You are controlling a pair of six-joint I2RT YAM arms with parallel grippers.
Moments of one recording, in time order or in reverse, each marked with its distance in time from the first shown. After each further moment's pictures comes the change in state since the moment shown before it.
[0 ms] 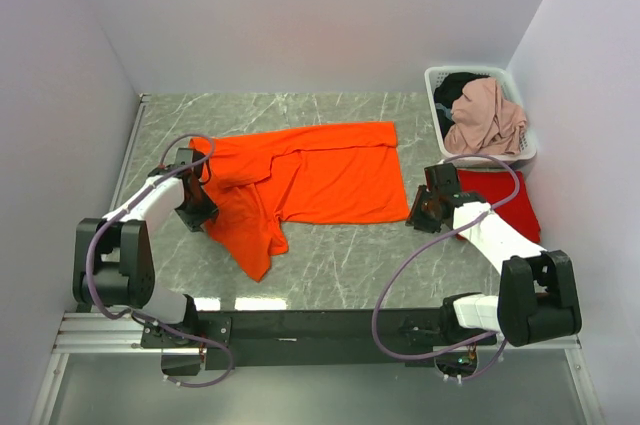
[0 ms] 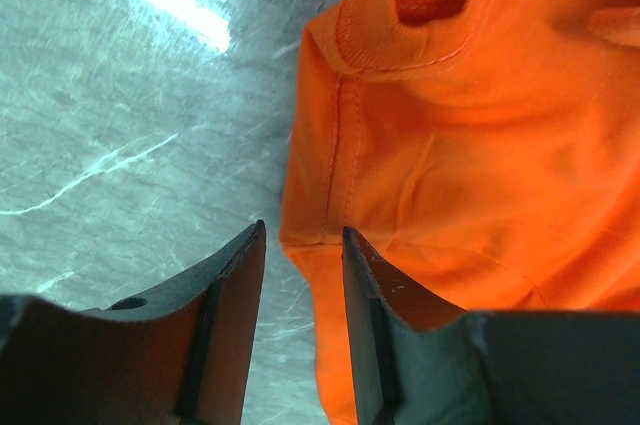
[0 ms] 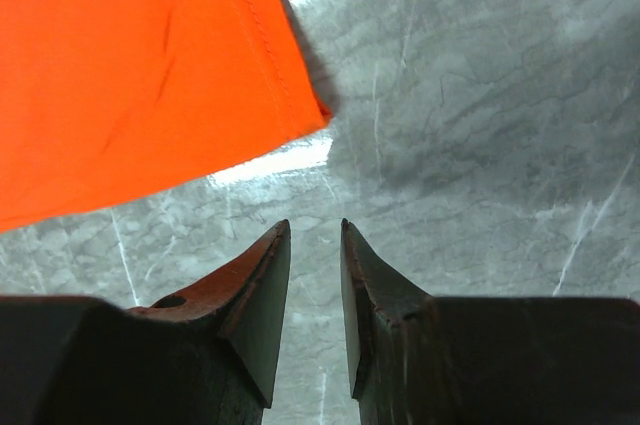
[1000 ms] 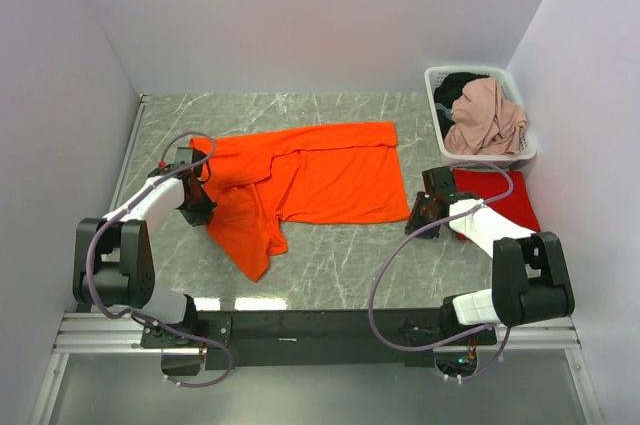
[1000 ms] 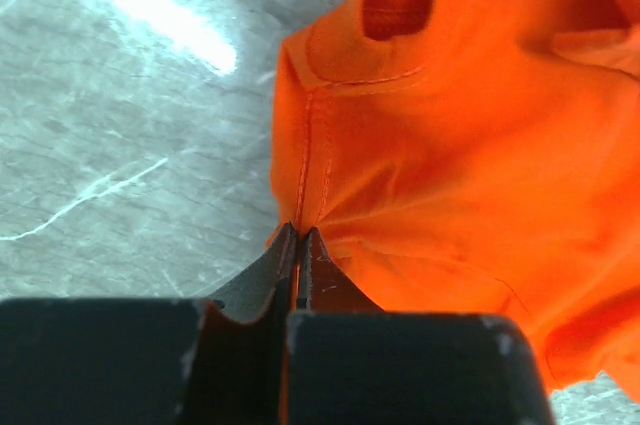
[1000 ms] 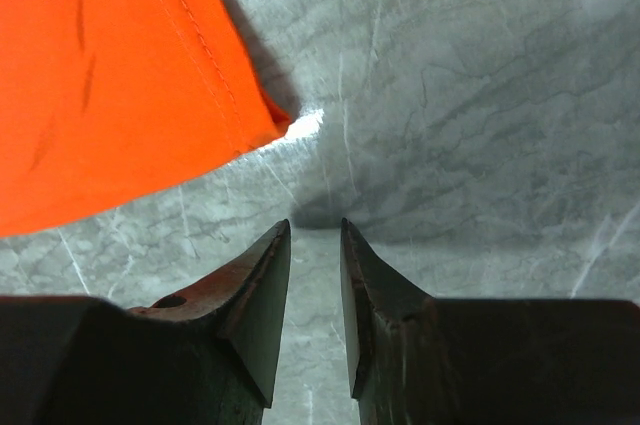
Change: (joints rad) left arm 0.000 0.008 0.001 0.047 -0.002 0.021; right arm -0.019 0.094 -0.032 0.036 -0.018 0.007
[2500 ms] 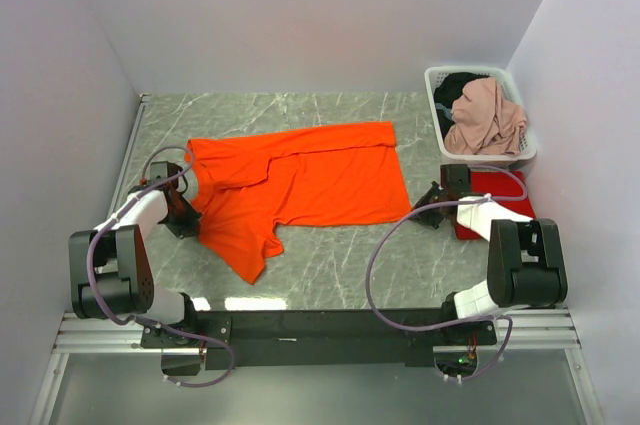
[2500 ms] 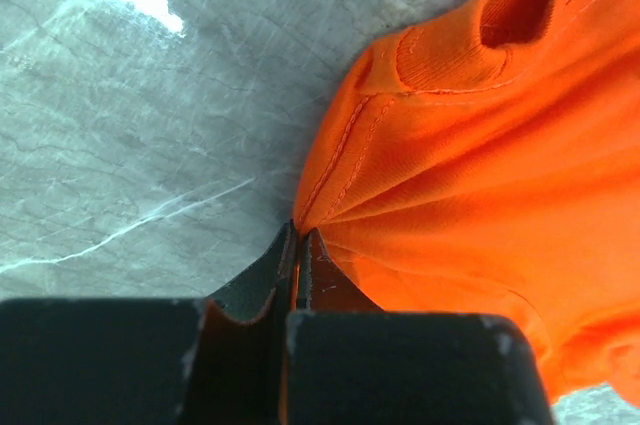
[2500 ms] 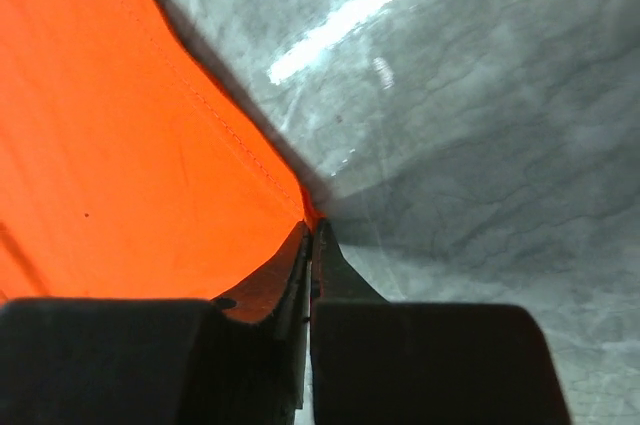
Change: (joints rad) left arm 0.195 -0.060 -0.136 0.088 0.126 0.080; right arm -0.153 0.101 -0.014 0.233 -0.159 0.193
